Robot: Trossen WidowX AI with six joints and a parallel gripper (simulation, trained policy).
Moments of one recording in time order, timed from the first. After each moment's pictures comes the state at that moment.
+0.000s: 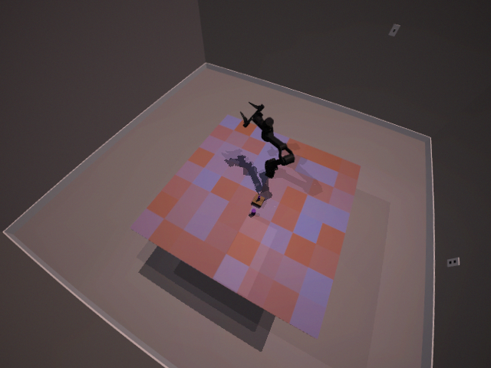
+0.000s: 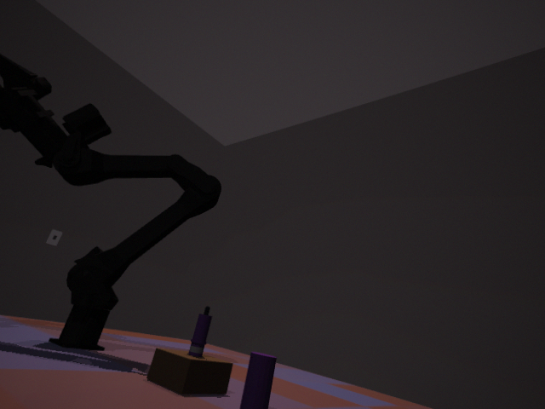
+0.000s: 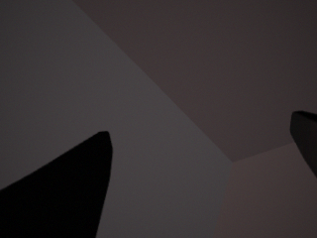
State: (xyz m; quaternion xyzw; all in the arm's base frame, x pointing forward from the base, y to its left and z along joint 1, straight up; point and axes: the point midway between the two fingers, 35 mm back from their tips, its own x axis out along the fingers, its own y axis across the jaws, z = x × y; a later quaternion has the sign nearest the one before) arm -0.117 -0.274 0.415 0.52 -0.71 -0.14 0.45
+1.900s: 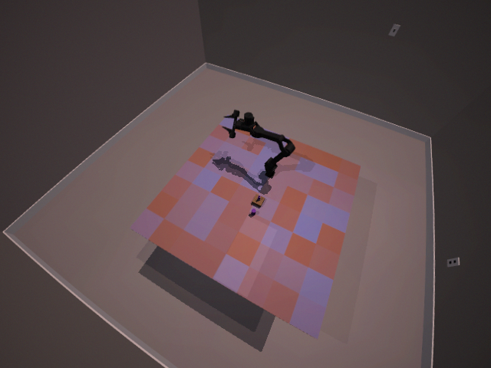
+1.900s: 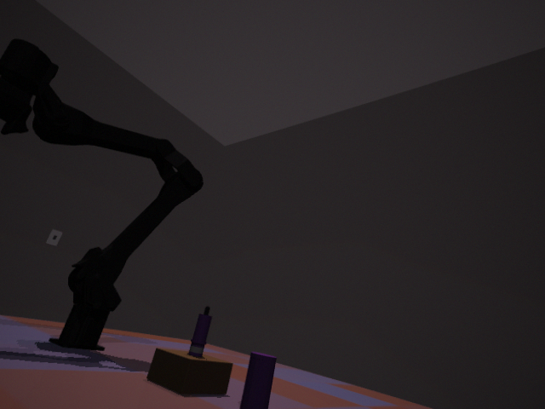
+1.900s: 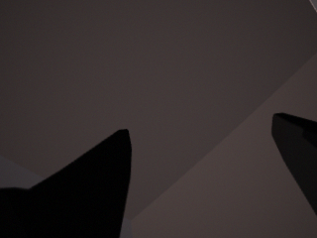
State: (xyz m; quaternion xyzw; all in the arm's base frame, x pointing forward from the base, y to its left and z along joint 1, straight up) arm -0.018 -0.379 0.342 0.70 -0.59 -0.27 0.31
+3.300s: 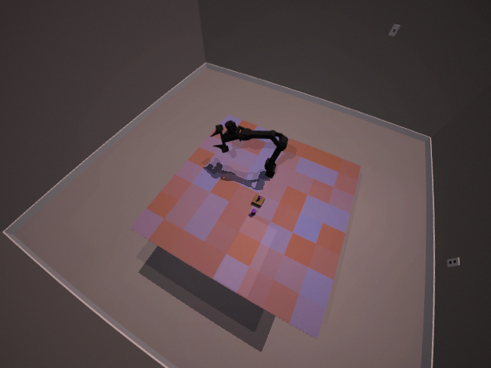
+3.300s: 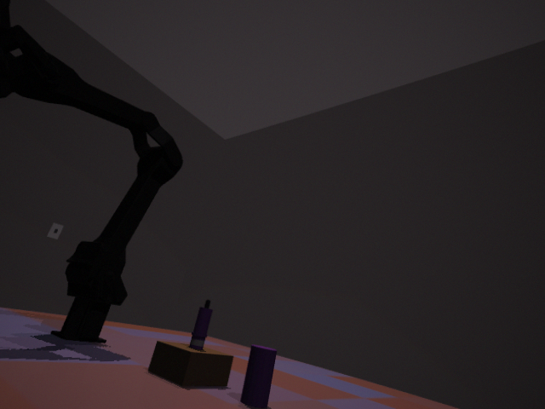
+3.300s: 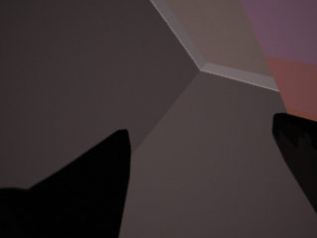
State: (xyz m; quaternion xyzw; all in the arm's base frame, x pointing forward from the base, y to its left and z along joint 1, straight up) arm 0.103 -0.405 0.272 0.78 -0.43 -0.39 0.24
